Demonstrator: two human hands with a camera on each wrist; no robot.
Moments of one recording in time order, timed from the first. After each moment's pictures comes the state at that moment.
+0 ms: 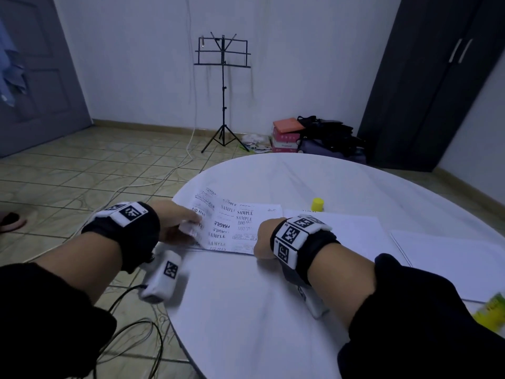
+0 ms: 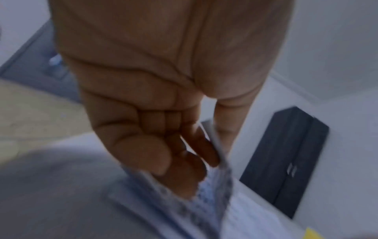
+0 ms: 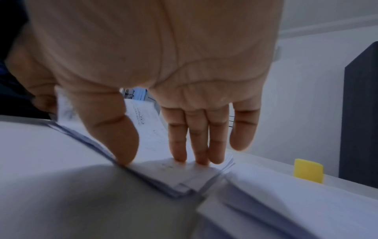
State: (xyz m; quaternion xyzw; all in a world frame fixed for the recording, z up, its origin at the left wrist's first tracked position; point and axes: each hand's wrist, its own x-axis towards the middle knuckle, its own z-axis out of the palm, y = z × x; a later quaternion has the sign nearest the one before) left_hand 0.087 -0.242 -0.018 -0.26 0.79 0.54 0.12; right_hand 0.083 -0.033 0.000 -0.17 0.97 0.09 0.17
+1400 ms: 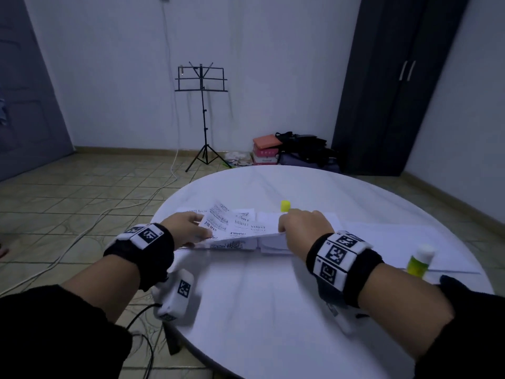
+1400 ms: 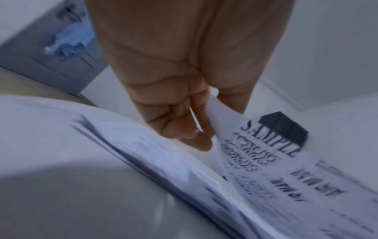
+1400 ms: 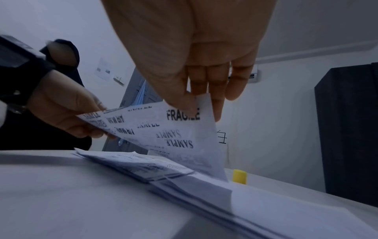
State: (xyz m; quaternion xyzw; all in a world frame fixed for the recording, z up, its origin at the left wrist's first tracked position) left_hand 0.131 -0.174 -0.009 -0.12 0.84 0.54 0.03; right_hand 0.146 0.075 0.027 -0.19 0.98 0.06 -0.08
